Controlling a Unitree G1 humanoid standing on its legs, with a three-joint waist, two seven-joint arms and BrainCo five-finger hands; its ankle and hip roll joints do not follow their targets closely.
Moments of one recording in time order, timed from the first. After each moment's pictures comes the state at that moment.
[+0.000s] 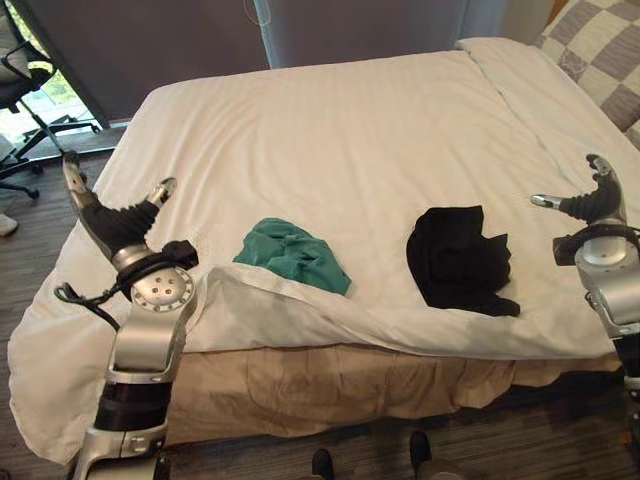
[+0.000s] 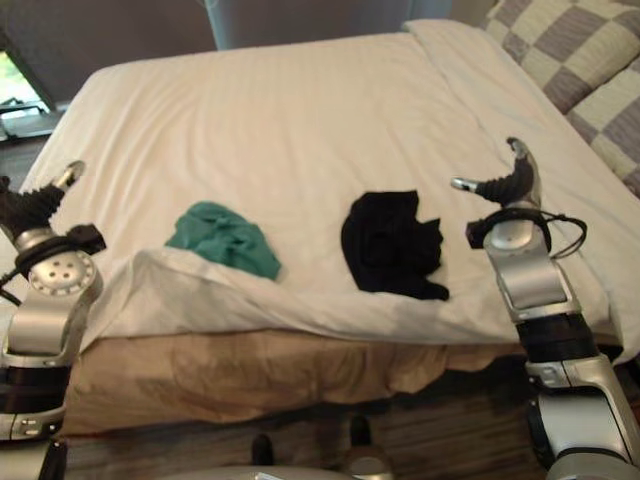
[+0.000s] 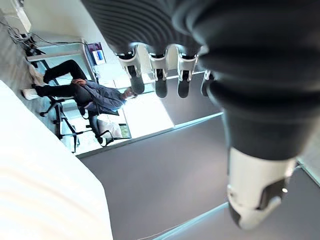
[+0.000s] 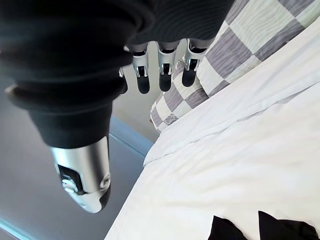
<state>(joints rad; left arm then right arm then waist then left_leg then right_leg) -0.26 0.55 0.11 -0.16 -0.17 0.28 0.70 -0.52 -0.77 0.07 0.14 0.12 0.51 -0.37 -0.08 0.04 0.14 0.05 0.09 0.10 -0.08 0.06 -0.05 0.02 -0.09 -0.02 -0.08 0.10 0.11</state>
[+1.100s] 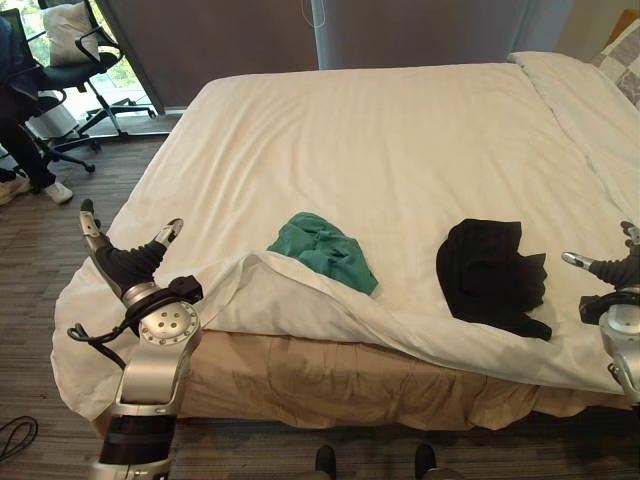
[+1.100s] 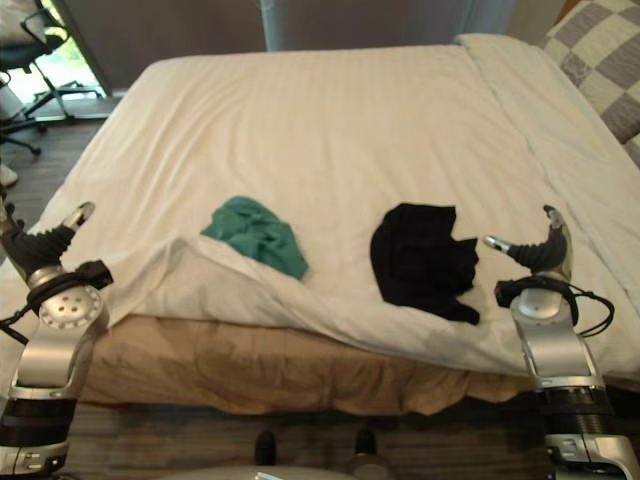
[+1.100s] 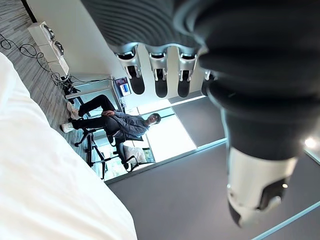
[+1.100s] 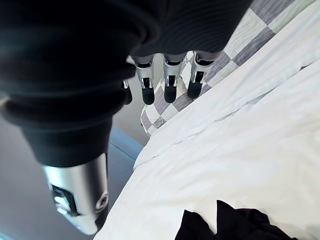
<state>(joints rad) -0.14 0.51 0.12 -0.16 -0.17 0.24 0.70 -0.16 -0.73 -0.11 0.08 0.12 0.37 -0.41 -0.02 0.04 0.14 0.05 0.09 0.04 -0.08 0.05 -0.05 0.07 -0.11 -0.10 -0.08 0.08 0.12</state>
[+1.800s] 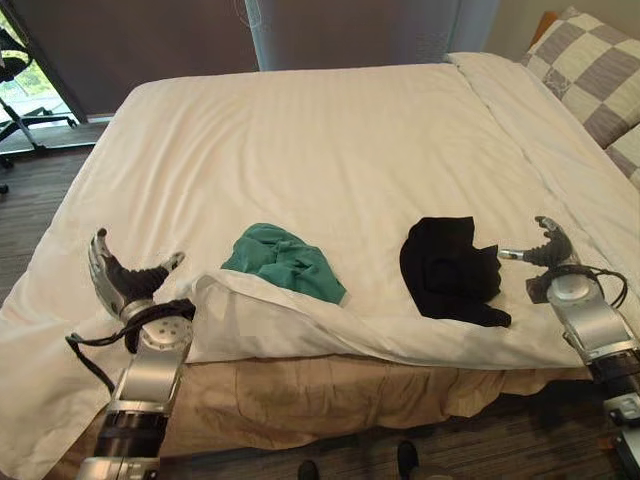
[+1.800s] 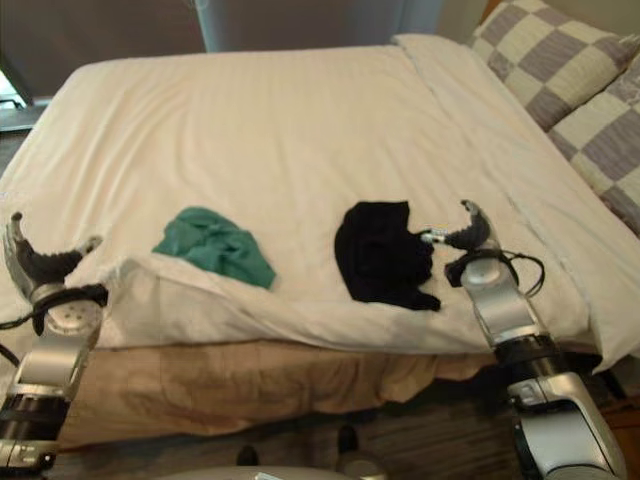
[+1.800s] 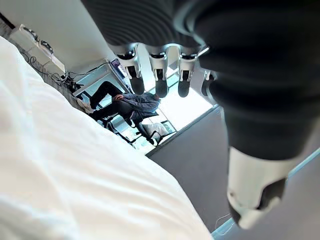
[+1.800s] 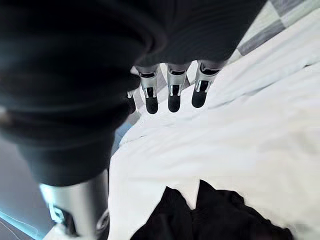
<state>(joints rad) -0.12 0.57 0.07 0.09 -0.01 0.32 0.63 -0.42 -0.70 0.18 0.27 0.08 0.46 -0.22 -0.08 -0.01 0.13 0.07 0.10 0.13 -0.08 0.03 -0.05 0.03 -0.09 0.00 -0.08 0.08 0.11</state>
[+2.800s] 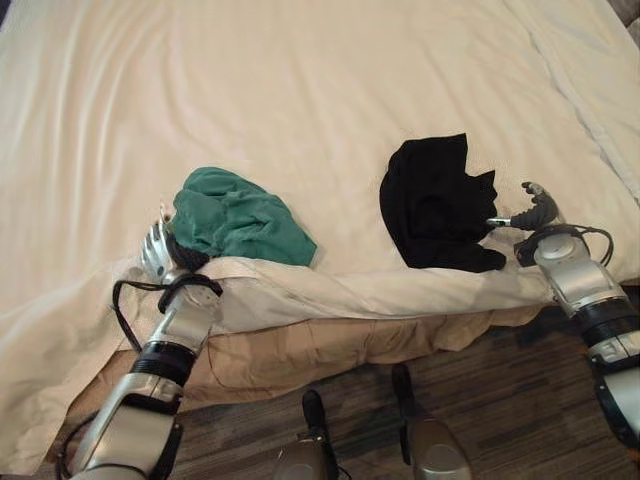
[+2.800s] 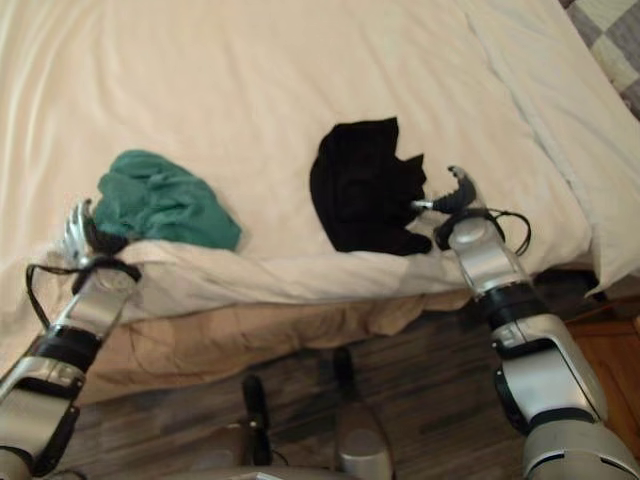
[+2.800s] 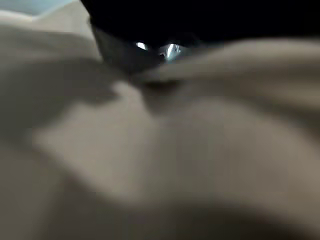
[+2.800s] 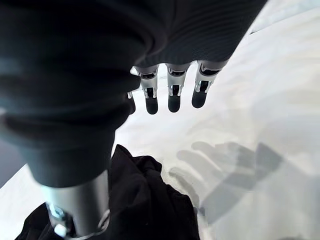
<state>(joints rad) -0.51 0.58 -0.23 0.61 0.08 0.38 0.50 -0.75 -0.69 0.32 0.53 0.09 0.39 -0.21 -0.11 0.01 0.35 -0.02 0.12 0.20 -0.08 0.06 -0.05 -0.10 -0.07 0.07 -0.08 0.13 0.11</state>
